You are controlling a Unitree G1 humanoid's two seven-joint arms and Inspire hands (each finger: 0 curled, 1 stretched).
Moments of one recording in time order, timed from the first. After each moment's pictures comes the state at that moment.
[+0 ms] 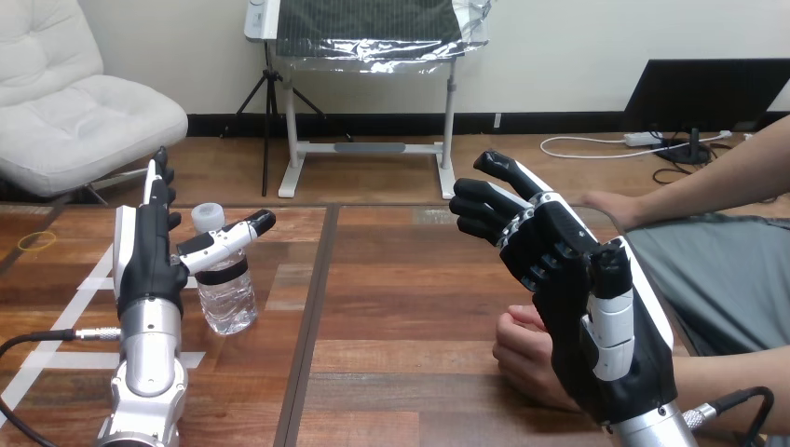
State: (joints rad) left arm -0.53 0.26 0.15 1.07 0.16 -0.48 0.21; right arm 0.20 -0.10 0.06 -0.11 0.29 -0.47 0.45
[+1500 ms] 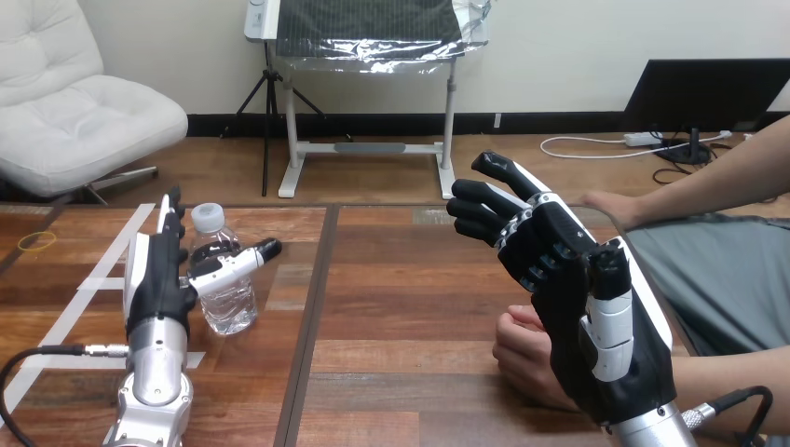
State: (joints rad) left arm -0.53 0.26 0.12 1.13 0.16 -0.39 0.21; right arm 0.20 -0.10 0.06 -0.11 0.30 -0.47 0.45
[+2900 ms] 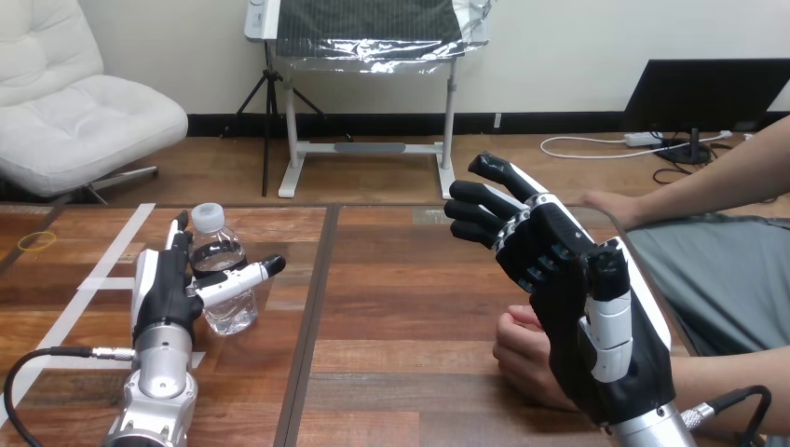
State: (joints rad) left arm -0.57 0.26 0.10 1.19 0.15 -0.29 0.18; right arm 0.20 -0.10 0.06 -0.11 0.30 -0.47 0.46
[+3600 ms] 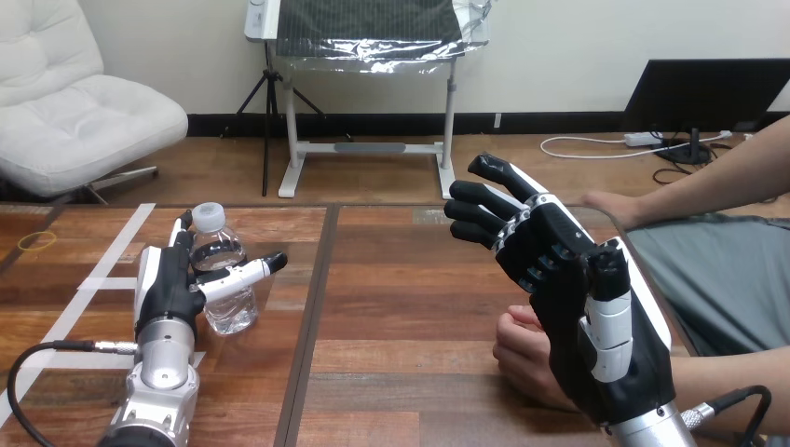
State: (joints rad) left arm -0.60 0.26 0.10 1.21 0.15 -0.26 0.18; right arm 0.20 -0.10 0.06 -0.11 0.30 -0.47 0.46
